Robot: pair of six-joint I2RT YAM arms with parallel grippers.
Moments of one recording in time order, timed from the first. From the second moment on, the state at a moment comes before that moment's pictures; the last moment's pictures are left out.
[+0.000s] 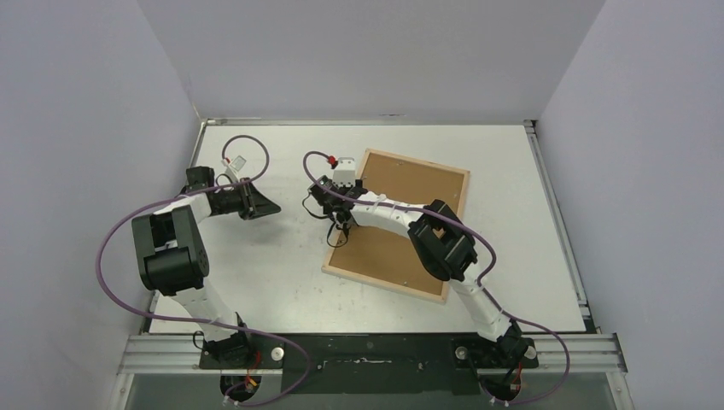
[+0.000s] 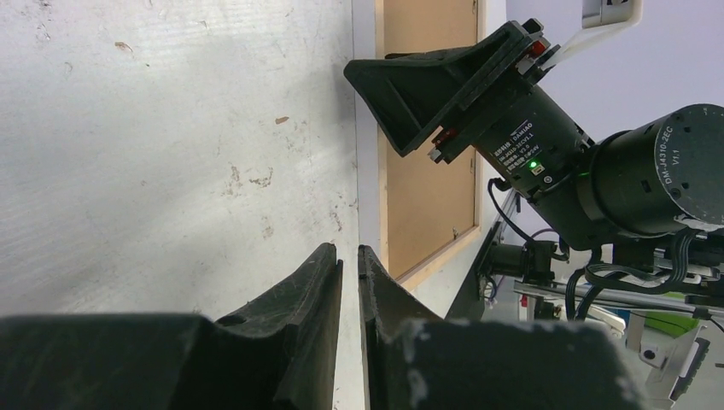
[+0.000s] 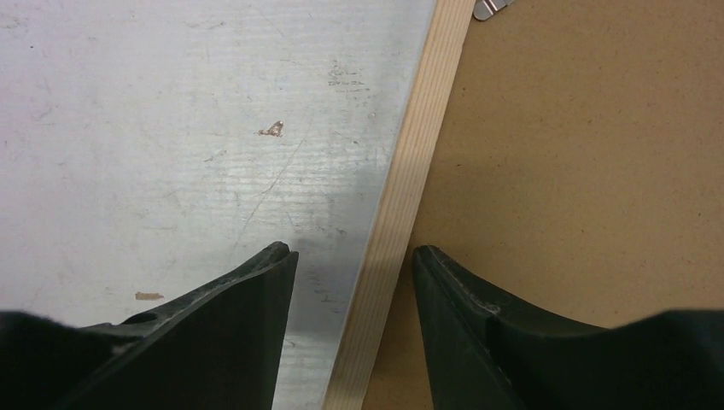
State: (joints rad) left arm 0.26 1.79 1.02 -0.31 1.11 -0.15; right arm 0.89 2.30 1.78 -0.42 0.63 0.69
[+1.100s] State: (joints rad) left arm 0.27 1.79 0.95 -0.23 1.09 -0.22; right arm 1.05 2.15 1.50 -0.15 0.42 0.24
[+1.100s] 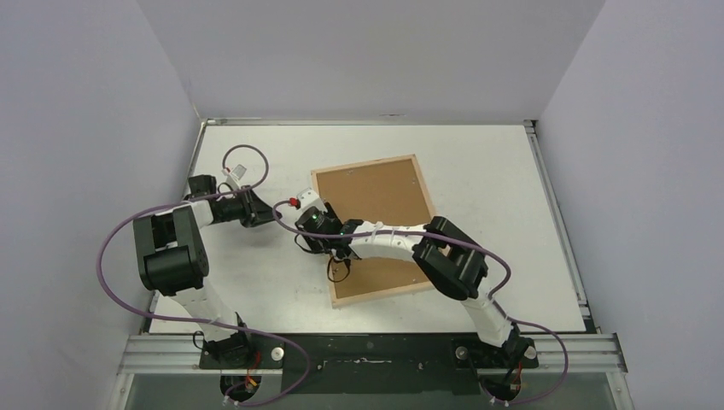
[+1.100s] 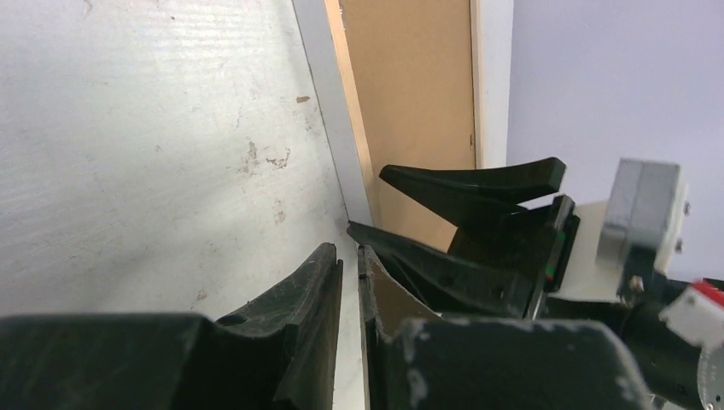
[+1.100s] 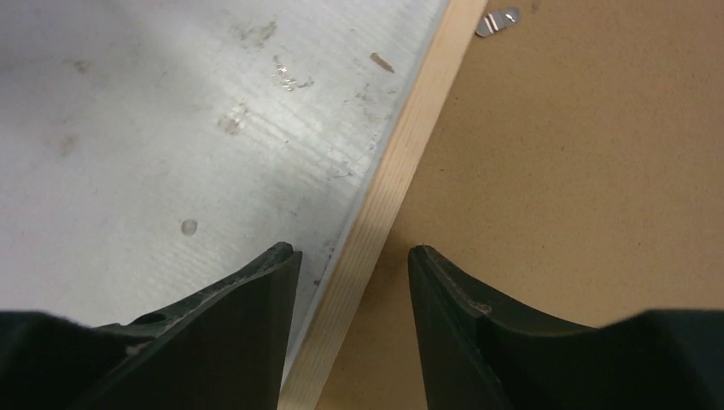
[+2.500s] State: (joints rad) left arm -0.14 1.90 1.07 -0.35 0.87 -0.16; right arm 0.98 1.68 0.87 0.10 0.02 1.33
